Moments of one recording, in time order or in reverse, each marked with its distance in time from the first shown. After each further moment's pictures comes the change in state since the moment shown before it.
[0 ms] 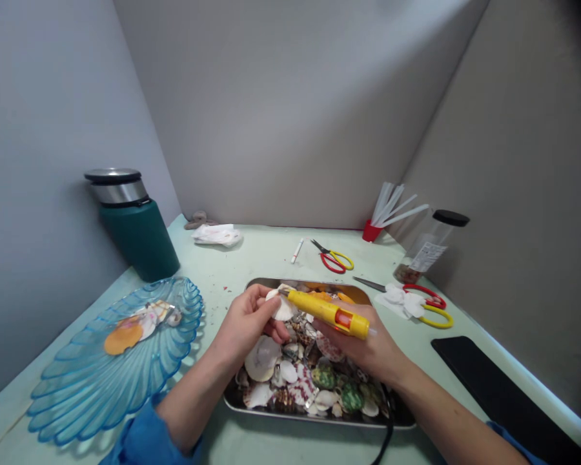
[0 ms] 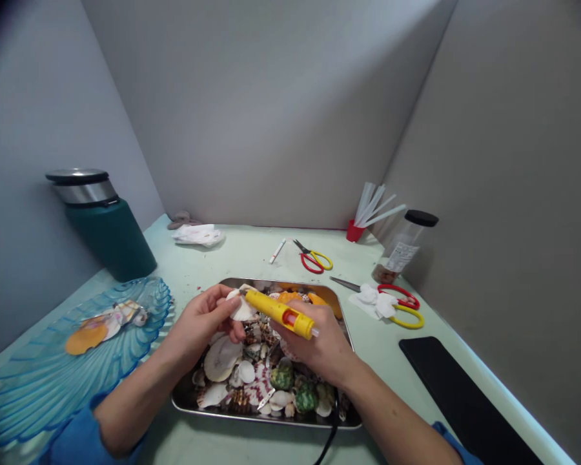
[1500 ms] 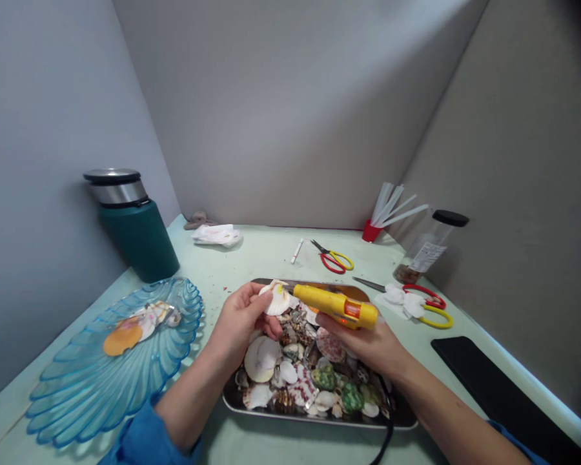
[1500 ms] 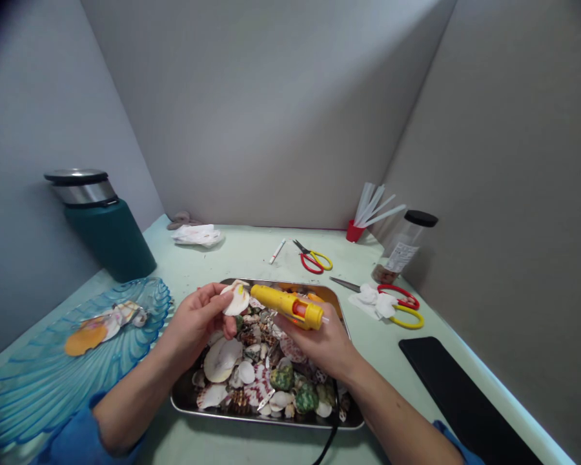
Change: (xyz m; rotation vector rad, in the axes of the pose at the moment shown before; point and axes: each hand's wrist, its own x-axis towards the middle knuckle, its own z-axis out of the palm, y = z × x) left_hand 0.003 -0.002 -0.009 -0.131 0.010 0.033; right_hand -0.001 0.014 0.000 0.102 0.092 0.039
